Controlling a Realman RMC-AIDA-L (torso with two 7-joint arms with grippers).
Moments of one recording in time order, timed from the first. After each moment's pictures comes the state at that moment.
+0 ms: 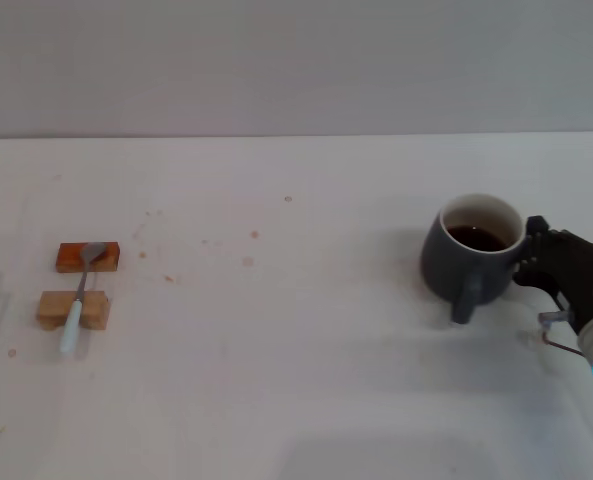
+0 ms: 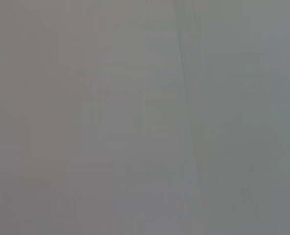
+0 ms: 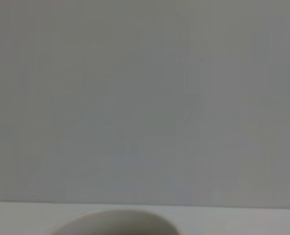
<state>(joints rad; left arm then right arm) -0.13 -2.07 -1.07 -0.21 2.42 1.43 0.00 0.44 2.09 0.53 0.34 -1.91 -0.91 -0.06</state>
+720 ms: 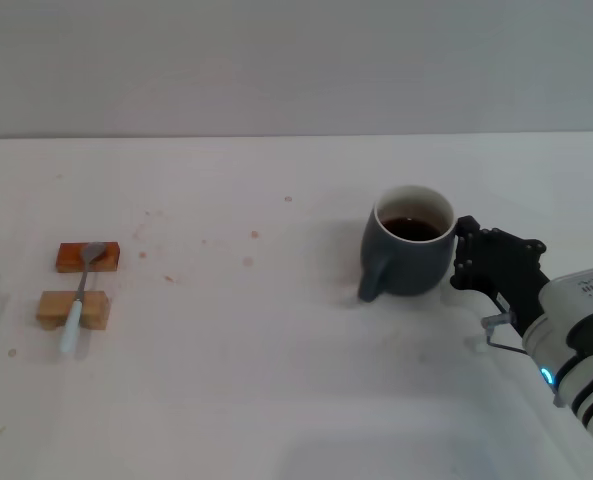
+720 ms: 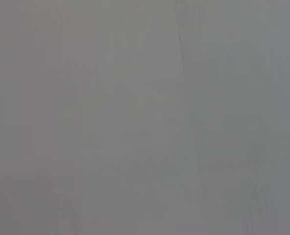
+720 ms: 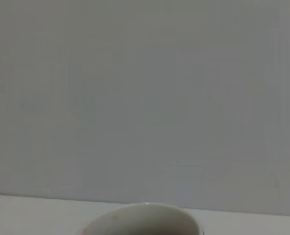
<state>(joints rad) -0.13 -2.07 -1.07 -0.20 2.42 1.43 0.00 0.47 2.09 0.43 0.42 -1.91 -0.90 -0.06</state>
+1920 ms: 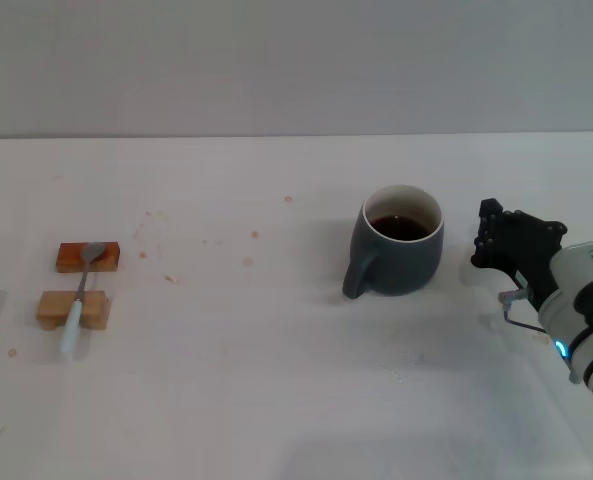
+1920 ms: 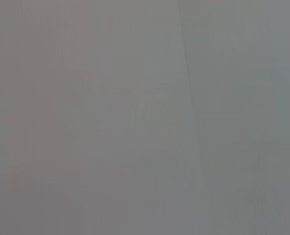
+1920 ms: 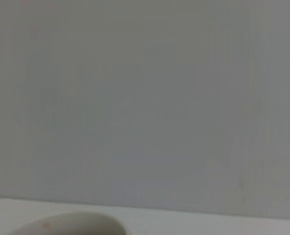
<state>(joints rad) -0.14 -2.07 -1.09 -0.20 2.42 1.43 0.00 0.52 2.09 0.50 0.36 -1.90 -0.84 -0.06</state>
